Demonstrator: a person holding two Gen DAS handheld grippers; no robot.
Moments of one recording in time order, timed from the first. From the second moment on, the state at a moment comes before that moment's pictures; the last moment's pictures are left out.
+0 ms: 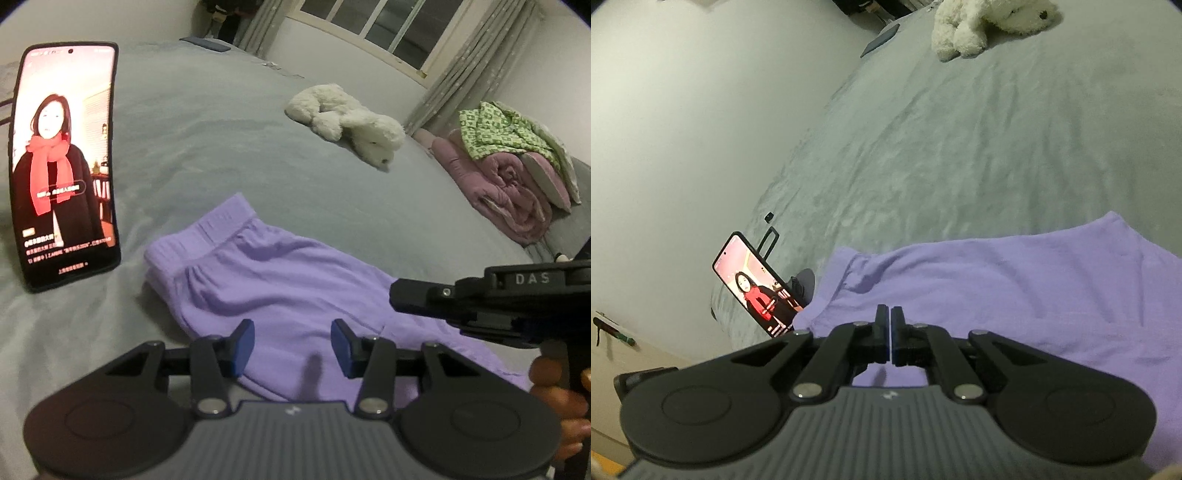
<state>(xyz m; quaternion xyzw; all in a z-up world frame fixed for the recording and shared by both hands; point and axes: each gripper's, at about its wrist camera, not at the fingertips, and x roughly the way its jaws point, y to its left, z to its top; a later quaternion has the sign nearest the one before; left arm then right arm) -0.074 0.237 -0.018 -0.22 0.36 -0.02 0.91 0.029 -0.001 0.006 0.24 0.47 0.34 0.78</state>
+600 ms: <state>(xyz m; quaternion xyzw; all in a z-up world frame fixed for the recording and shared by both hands) -0.057 0.239 -0.034 -0.36 0.38 -0.09 0.85 -0.054 0.016 -0.009 0.00 0.41 0.36 0.84</state>
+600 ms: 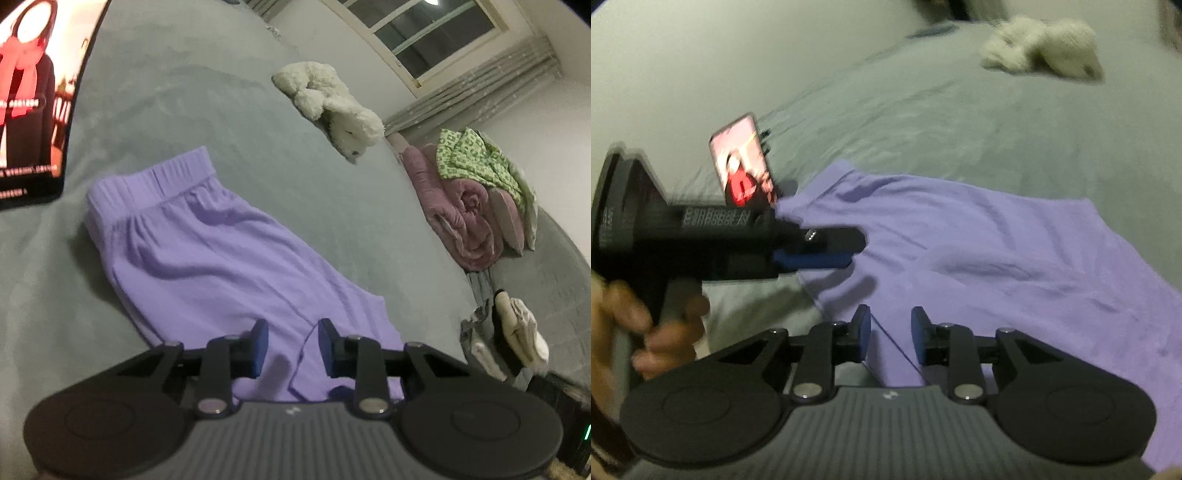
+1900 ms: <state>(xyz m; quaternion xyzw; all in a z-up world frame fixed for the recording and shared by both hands) -0.024 0.192 -0.029 -0.38 0.34 -0.12 0.85 -0.050 -0.033 -0.001 0.15 0.38 0.35 0.84</state>
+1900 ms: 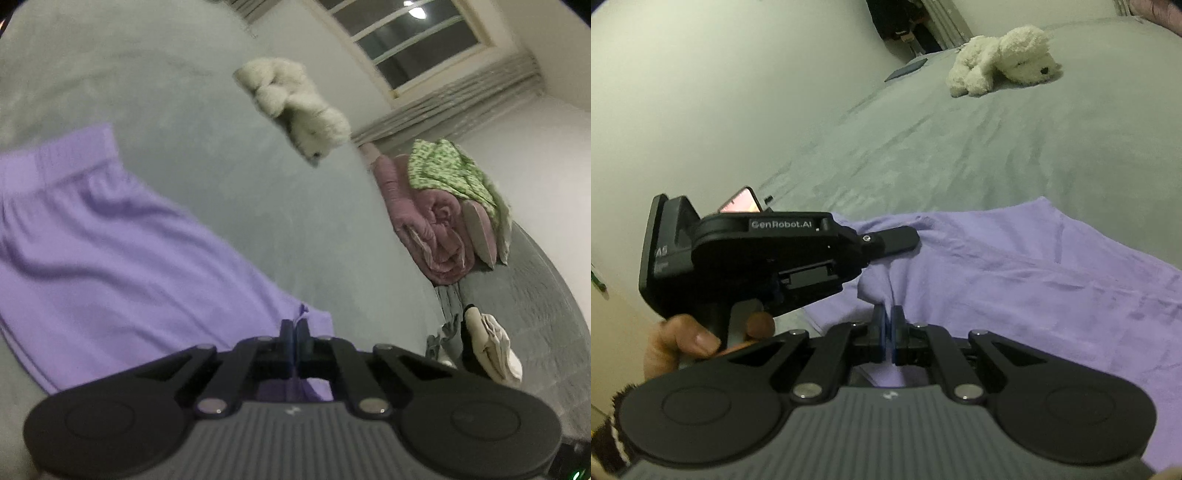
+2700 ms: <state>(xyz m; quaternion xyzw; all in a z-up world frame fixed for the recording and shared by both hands) -0.037 0.281 -0.016 -0.29 0.31 0.00 0.90 -0.026 0.079 -0.018 0.18 0.41 0.41 0.80</state>
